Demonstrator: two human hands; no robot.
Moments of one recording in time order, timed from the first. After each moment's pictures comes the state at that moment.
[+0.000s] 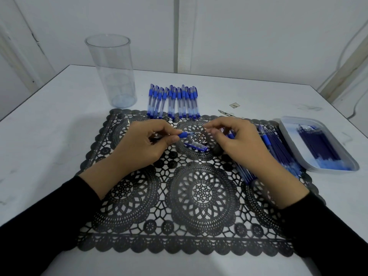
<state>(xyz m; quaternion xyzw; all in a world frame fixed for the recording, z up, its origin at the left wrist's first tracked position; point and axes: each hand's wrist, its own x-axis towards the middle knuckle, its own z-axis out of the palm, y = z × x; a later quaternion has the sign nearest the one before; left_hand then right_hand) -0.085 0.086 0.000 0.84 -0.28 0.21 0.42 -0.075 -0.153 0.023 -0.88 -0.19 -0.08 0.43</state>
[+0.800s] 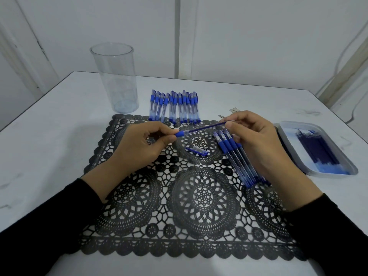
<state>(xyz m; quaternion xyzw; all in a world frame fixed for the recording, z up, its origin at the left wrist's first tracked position) -0.086 0.090 0.002 0.82 -0.24 0.22 0.47 -0.077 -0.168 0.032 -0.69 -0.12 -0.03 0.72</state>
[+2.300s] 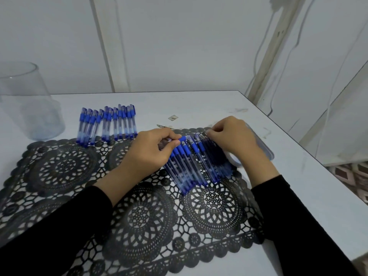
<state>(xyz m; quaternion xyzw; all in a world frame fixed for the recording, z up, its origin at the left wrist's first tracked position) -0.041 -0.049 -0.002 0.84 -0.28 0.13 0.45 -0.057 -0.266 0.049 -0.97 0.10 -0.08 0.22</state>
